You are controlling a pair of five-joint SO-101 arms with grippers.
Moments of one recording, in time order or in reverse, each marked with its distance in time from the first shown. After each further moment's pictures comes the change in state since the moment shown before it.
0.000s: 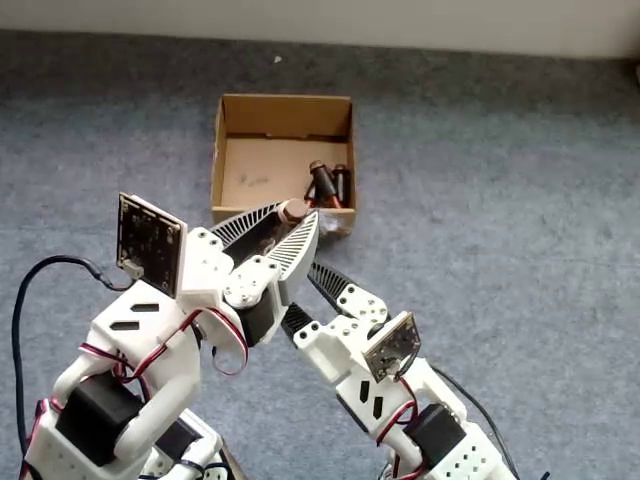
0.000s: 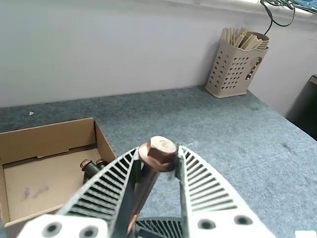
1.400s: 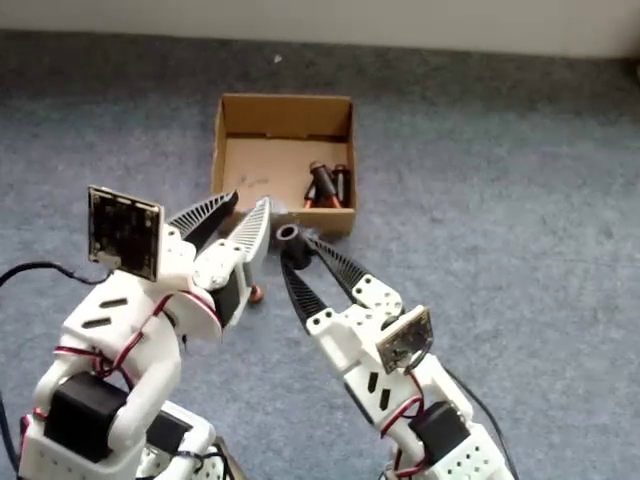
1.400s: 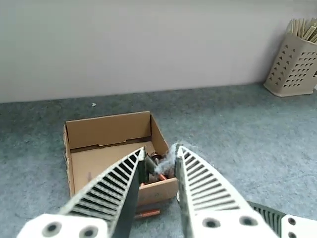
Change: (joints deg) left arm -12.3 -0.4 -0.5 4.7 -5.4; right arm 5.9 -0.3 0.0 -0.5 0.1
